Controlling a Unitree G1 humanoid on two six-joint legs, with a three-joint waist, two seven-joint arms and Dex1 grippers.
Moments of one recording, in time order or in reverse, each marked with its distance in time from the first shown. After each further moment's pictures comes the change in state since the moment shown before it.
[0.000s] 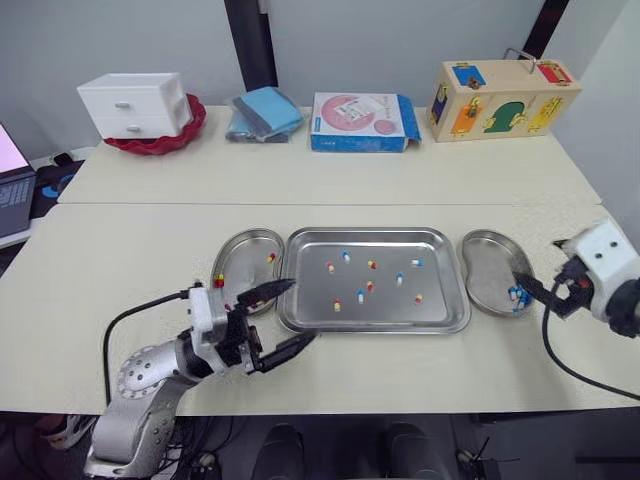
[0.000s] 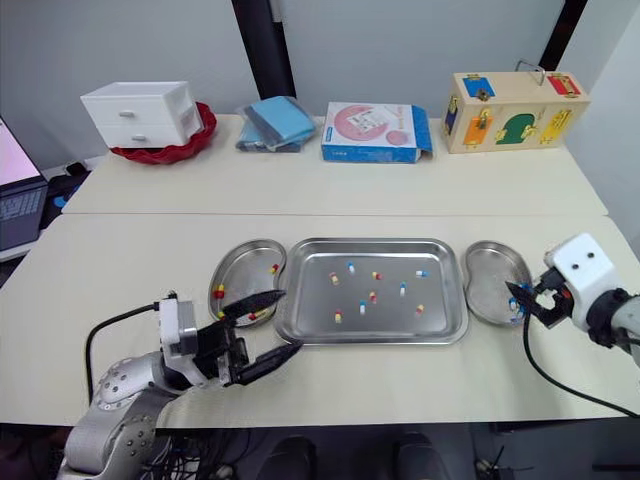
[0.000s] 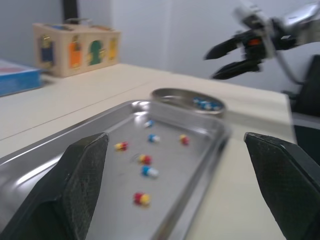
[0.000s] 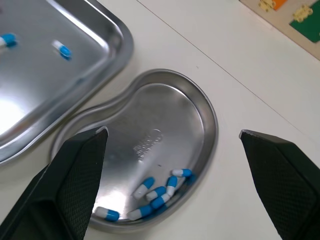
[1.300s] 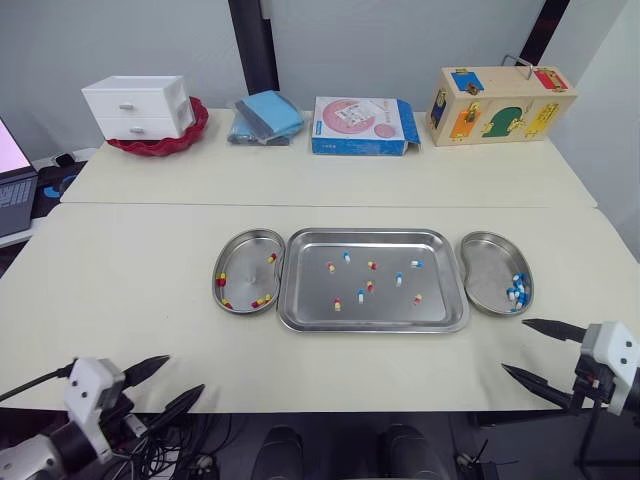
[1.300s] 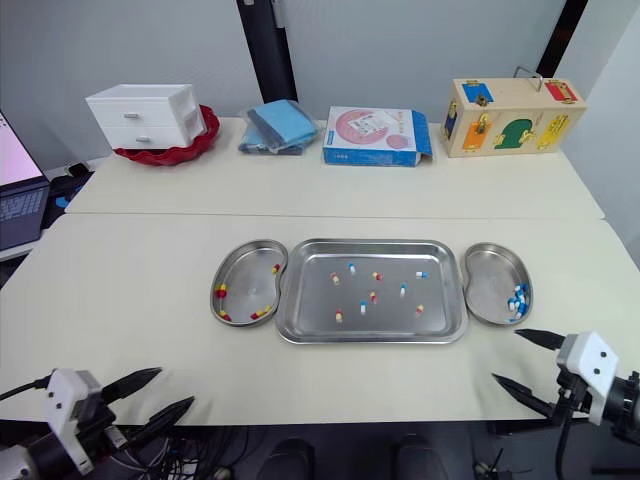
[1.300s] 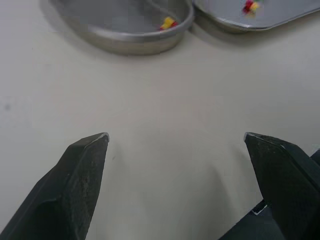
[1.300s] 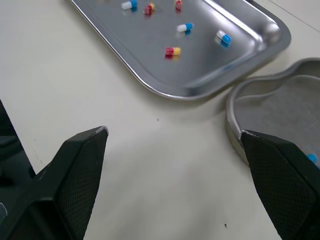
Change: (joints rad) left arm 0.391 0.104 0.313 -0.009 0.064 0.128 -0.037; right arm 0.298 0.075 0.022 0.149 0.123 -0.507 0.339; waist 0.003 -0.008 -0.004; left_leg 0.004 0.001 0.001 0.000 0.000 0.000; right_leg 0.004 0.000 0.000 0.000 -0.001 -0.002
